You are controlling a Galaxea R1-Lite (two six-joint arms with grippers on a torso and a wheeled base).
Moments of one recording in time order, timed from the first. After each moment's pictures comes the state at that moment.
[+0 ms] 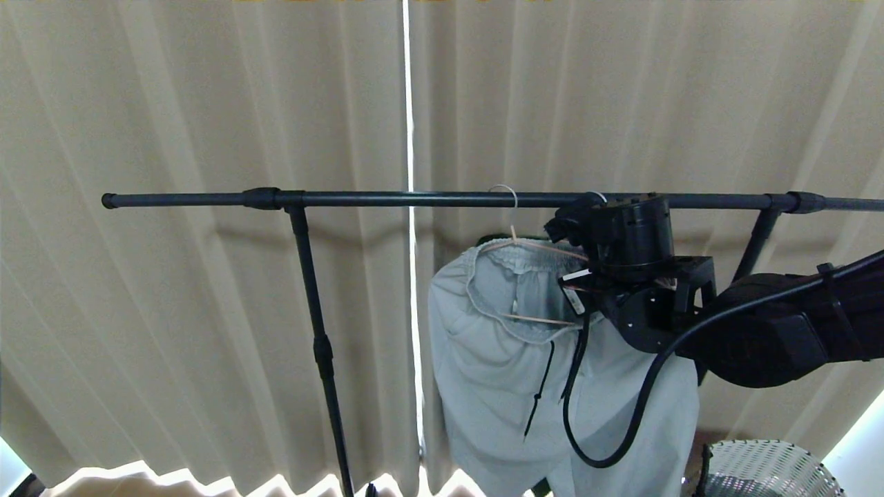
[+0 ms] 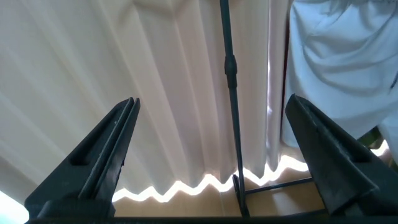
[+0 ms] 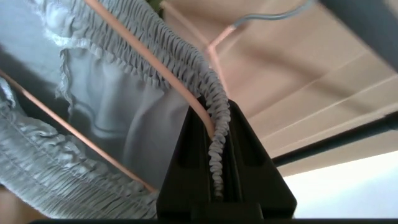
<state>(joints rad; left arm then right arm) -0.12 0.11 -0.22 0.17 0.04 0.22 0.58 1.89 -1.08 -0.35 -0.76 -0.22</state>
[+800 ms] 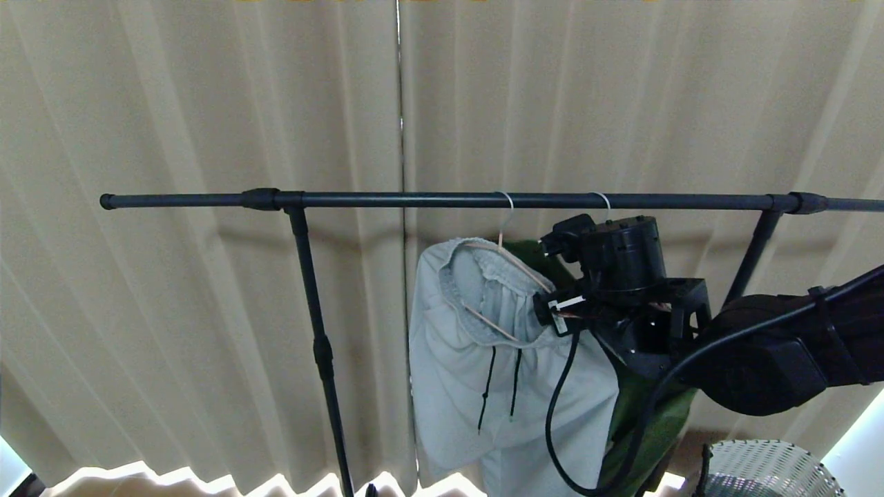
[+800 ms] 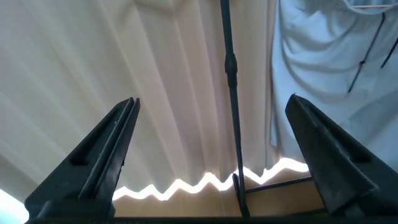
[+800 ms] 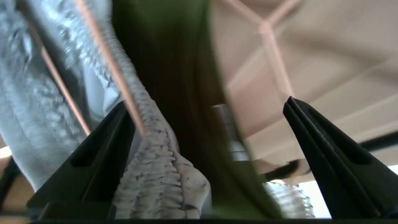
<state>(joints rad) -0.12 0.11 -0.21 0.17 0.04 0.22 0.62 1.88 -1.00 -0.37 -0.64 -0.02</state>
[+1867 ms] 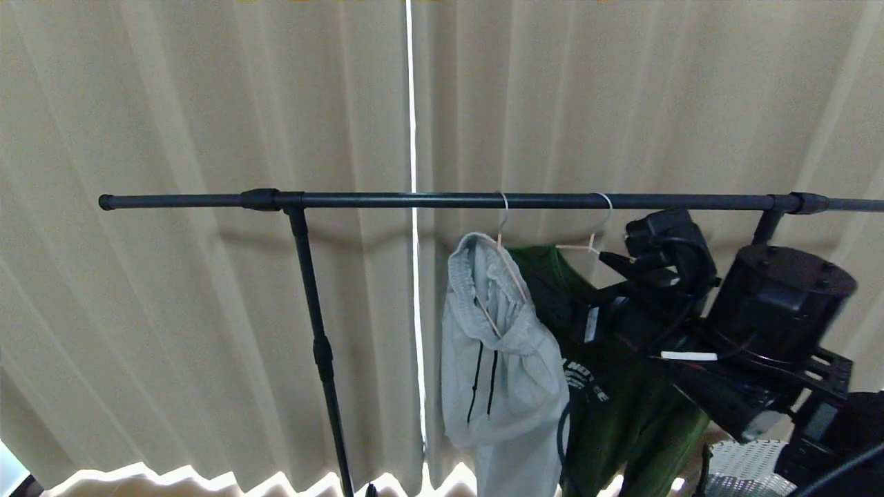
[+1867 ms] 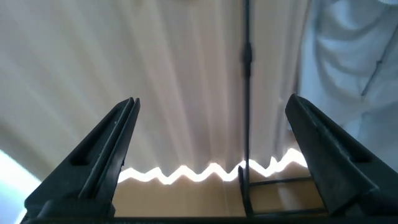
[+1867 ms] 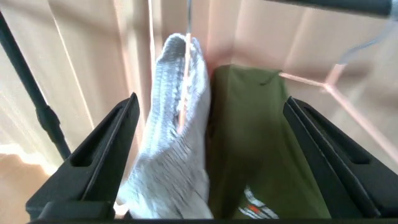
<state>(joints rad) -0.09 0.11 -0.21 0.18 0.18 0.18 0.64 1.69 -0.57 -1.07 -0.33 -0.01</state>
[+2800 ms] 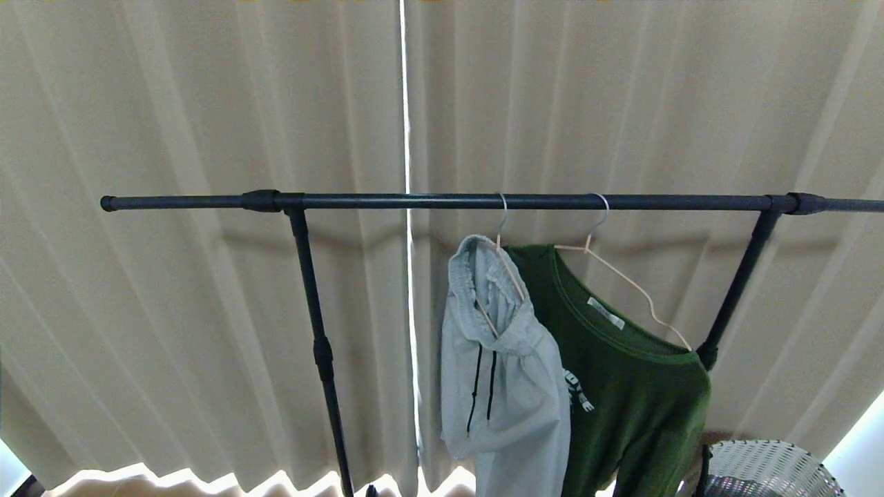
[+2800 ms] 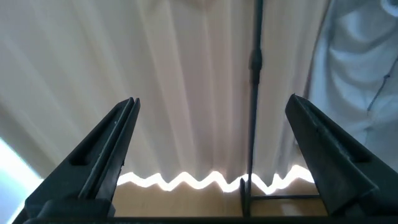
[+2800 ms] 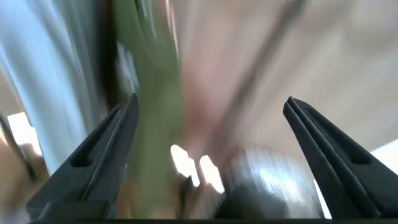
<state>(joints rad) 0.00 0.01 -0.07 0.09 0.05 0.15 0.35 0.38 -0.20 0.25 -0.36 -0.12</state>
